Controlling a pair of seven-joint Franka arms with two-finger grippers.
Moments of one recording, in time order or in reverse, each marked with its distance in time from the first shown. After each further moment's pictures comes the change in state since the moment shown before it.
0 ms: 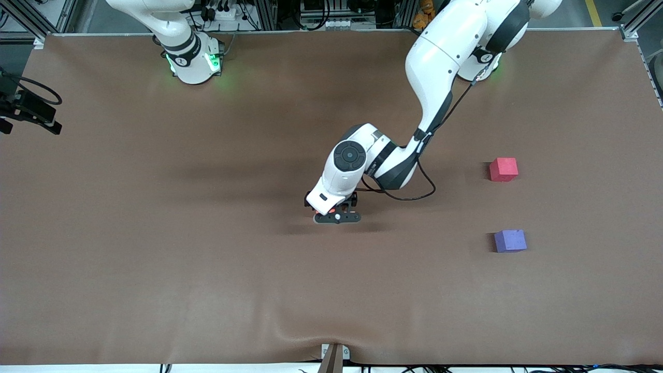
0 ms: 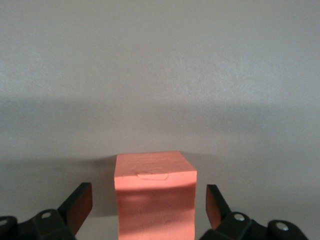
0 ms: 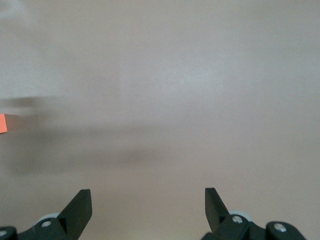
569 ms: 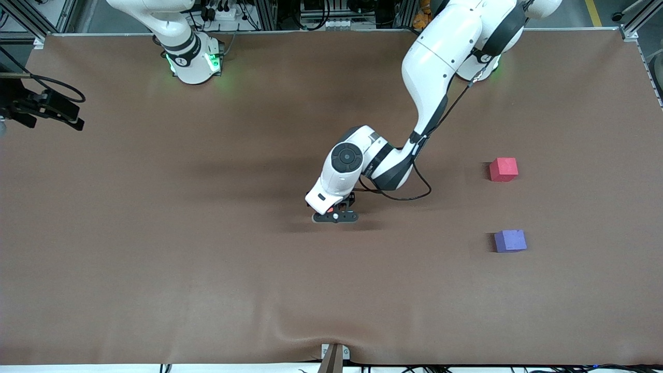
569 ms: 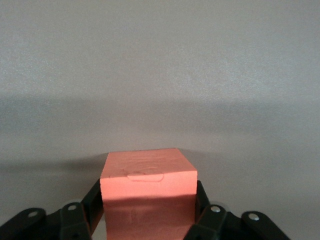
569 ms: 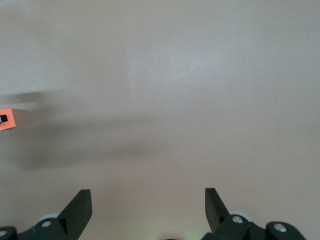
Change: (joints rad) left arm -0.007 0.025 0.000 0.000 0.000 0.020 -0.005; right arm -0.028 0.008 0.099 0.005 0.001 -0.048 0.111
